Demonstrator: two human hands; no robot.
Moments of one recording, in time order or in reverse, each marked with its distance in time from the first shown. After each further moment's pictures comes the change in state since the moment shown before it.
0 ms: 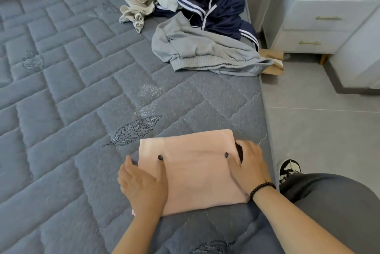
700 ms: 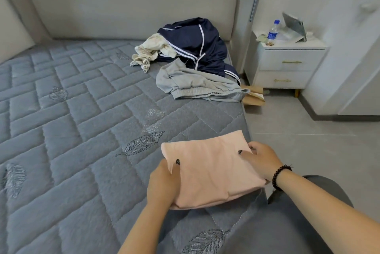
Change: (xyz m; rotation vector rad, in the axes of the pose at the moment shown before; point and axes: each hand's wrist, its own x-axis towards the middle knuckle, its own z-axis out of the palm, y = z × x) left_hand -0.031 0.032 -0.052 -0.160 -0.391 0.179; right_hand -0.034 -0.021 -0.097 0.286 -0.074 0.161
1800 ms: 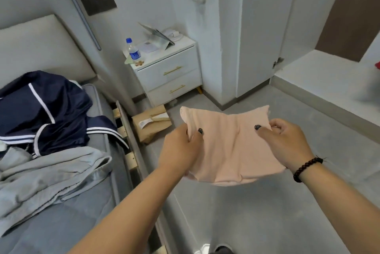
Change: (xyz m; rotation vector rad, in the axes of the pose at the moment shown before) left_hand 0.009 0.443 0.332 0.181 -0.445 0.684; right_hand 0.093 0.213 -0.372 0.508 0.695 0.233
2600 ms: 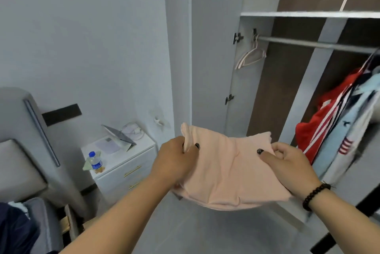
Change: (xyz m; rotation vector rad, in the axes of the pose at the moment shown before) left_hand 0.167 0.388 -0.231 -0.092 -0.091 0.288; right_hand 0.083 -0.418 -0.217 -0.238 0.264 -0.108
